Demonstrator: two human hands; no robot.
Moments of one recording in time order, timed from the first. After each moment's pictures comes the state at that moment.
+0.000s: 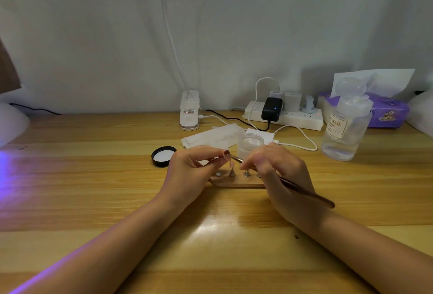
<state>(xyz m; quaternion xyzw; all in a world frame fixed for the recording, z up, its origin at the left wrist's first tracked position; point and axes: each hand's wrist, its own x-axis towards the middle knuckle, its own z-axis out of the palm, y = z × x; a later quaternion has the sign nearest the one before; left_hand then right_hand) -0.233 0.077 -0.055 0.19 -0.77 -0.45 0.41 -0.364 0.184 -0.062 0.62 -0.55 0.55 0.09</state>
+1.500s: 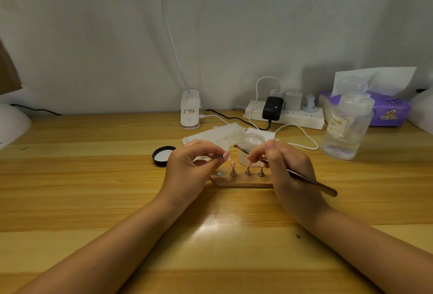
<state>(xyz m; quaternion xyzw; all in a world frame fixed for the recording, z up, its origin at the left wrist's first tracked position) -0.233 0.078 -0.054 0.20 -0.78 -0.42 0.43 -0.365 0.185 -0.058 0.56 -0.59 0.58 0.04</state>
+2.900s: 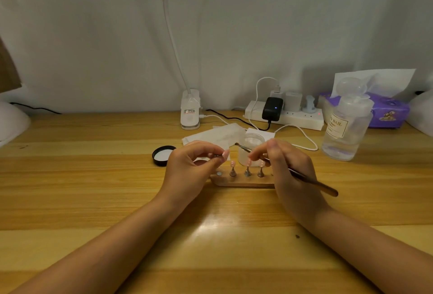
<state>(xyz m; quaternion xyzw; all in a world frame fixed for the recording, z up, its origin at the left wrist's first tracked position) -0.232 0.079 -0.053 0.22 -0.76 -0.44 0.42 -0.365 0.186 -0.058 0.56 -0.58 0.59 0.03</state>
